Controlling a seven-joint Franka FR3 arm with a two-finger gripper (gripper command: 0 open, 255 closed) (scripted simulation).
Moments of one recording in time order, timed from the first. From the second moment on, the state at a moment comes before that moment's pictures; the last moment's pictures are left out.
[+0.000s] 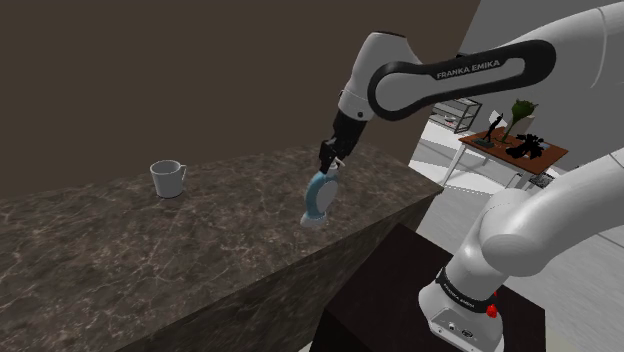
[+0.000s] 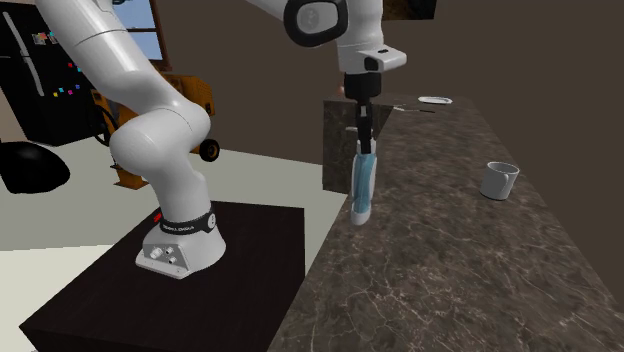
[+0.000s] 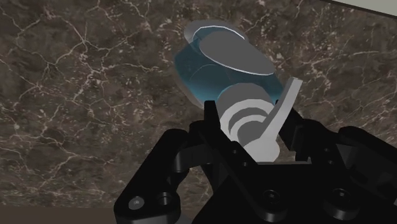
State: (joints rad) arm 0.05 -0.48 0.13 -2.52 0.13 2.20 0.15
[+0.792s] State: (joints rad) arm 0.05 -0.52 0.12 -2.39 0.12 2.03 0.15
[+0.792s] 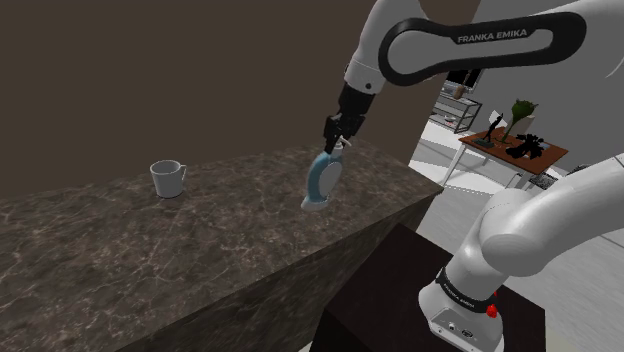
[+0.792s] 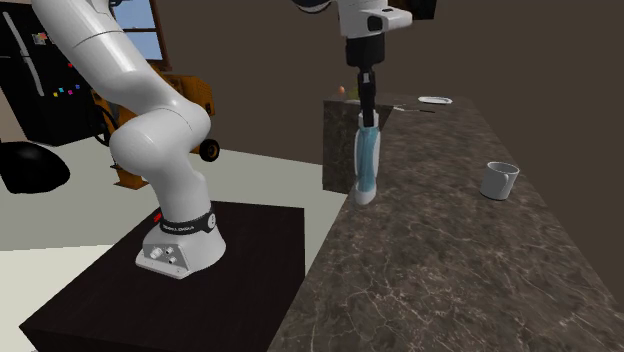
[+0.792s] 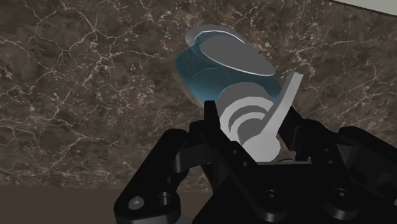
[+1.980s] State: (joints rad) arm 0.04 -0.51 0.11 -2.14 0.10 1.79 0.17
